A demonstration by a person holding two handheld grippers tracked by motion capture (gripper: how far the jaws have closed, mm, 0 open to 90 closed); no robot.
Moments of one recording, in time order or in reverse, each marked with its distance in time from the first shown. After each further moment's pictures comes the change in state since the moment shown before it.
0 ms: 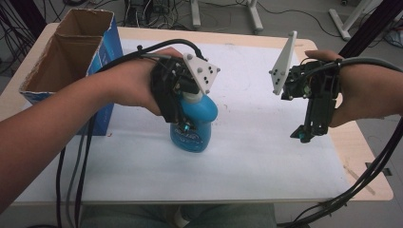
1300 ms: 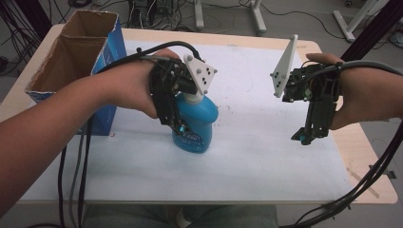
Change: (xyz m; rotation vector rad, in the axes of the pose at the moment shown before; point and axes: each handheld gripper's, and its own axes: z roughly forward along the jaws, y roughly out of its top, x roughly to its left) left arm 0.000 -0.008 -0.006 0.053 0.007 -0.061; right arm -0.001 0.001 0.004 -0.007 -0.003 -0.011
